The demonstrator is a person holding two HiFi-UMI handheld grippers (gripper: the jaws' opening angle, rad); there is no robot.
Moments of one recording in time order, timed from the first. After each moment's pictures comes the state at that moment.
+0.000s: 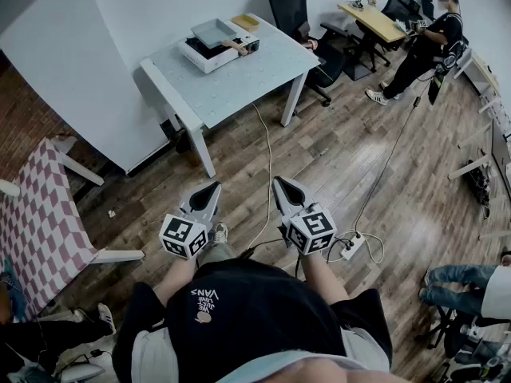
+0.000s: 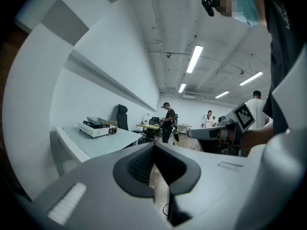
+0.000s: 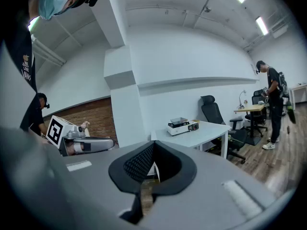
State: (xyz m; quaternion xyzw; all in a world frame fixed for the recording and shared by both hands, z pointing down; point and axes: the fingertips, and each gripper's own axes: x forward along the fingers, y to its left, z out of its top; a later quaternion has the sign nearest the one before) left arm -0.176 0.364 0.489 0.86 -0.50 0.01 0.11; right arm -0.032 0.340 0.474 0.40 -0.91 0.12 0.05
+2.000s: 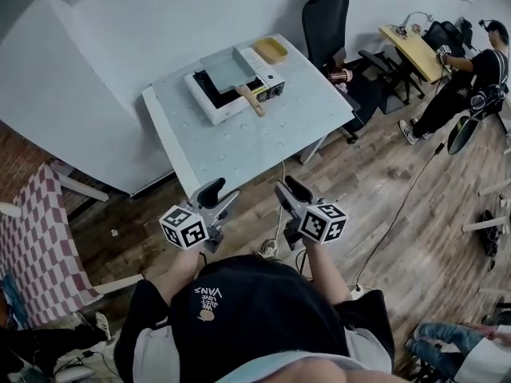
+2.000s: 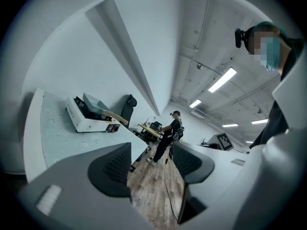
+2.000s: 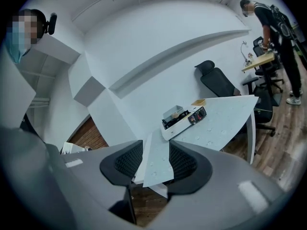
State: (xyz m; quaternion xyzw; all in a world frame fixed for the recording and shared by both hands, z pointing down) left arm -0.197 0.060 0.502 0.84 -0.47 -0.09 0.26; right arm -0.067 0.013 0.510 0.31 -0.89 0.32 0.02
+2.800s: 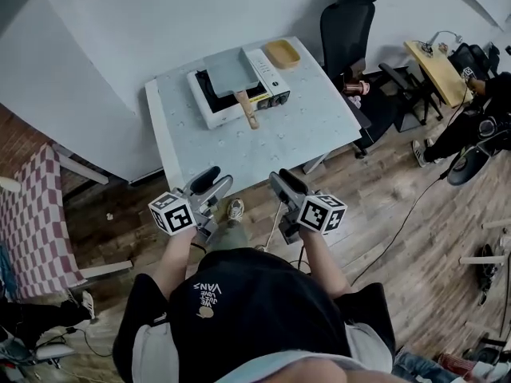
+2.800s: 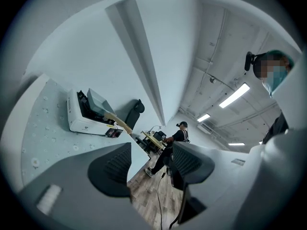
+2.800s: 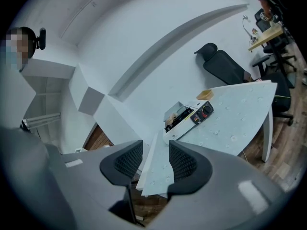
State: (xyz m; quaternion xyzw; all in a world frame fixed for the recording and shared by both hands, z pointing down) left arm -0.199 -0.021 0.496 0.80 -0.50 -0.16 0.31; right arm -0.069 -0.078 0.519 0.22 -0.90 0.38 0.01
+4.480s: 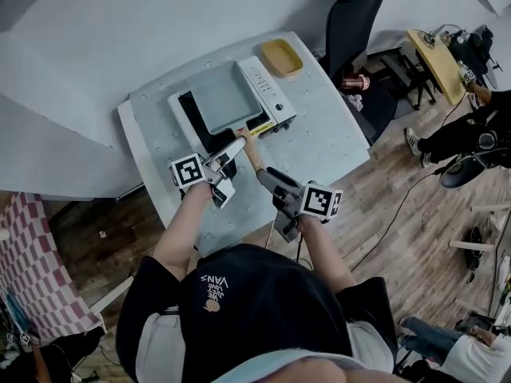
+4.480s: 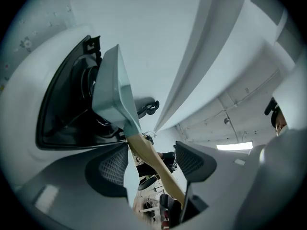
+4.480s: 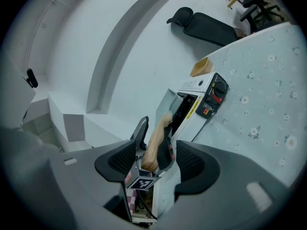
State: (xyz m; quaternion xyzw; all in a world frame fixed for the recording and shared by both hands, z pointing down) left arm -0.268 -0.274 0.565 0.73 -0.37 -0.29 0.50; right arm -0.183 -0.212 0.551 0.17 -0.81 0.56 0.01
